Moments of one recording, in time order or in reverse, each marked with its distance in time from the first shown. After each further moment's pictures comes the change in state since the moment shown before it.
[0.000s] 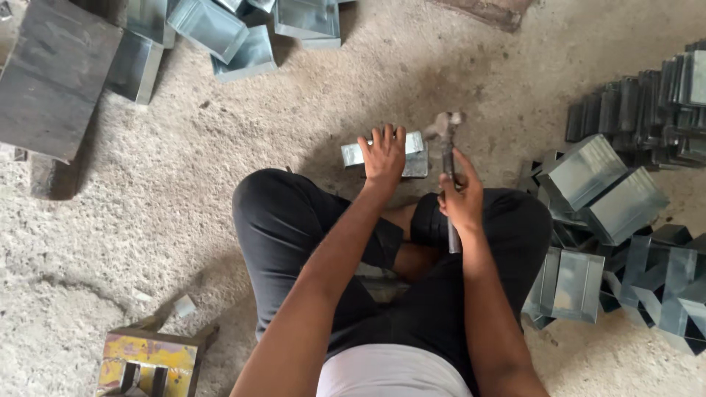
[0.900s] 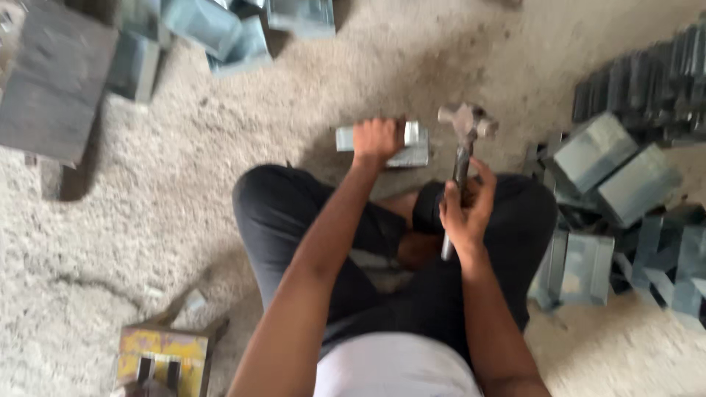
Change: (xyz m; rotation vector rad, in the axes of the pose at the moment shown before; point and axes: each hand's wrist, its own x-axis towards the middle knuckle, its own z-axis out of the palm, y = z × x) left_hand 0.014 -0.021 0.006 -0.258 -0.167 0.005; right_hand -0.060 -0.013 -0.001 0.071 0.025 -0.472
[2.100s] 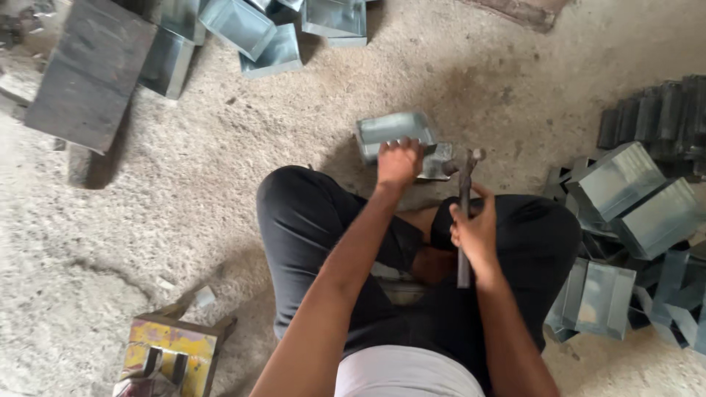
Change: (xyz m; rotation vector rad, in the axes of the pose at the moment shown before) left_hand -0.028 -0.008 0.011 -0.137 0.215 0.061; right_hand -0.004 0.063 -0.009 -0.137 0.017 0.697
